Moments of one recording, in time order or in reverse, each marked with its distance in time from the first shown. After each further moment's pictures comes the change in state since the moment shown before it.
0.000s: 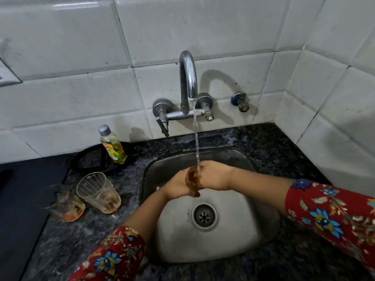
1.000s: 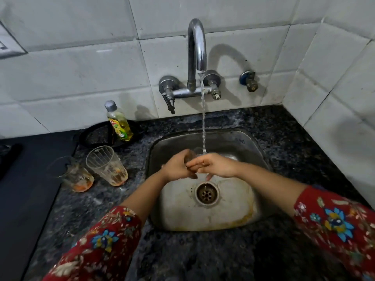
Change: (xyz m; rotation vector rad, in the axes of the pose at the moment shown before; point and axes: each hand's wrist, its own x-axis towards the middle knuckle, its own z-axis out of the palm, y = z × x) left_hand -0.029 0.004 0.000 0.219 0.105 -0.160; right_hand -0.018 -0.033 0.014 1.178 0.028 0.104
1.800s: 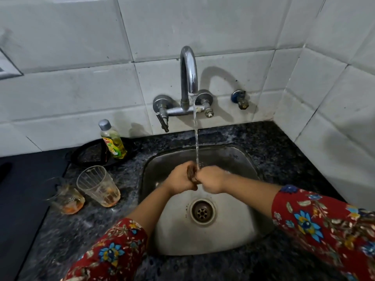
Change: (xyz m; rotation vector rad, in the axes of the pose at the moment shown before) left_hand 0.027 0.012 0.010 0.030 0.075 0.097; right_hand 0.021 -0.003 -0.014 -1.074 0.009 0.042
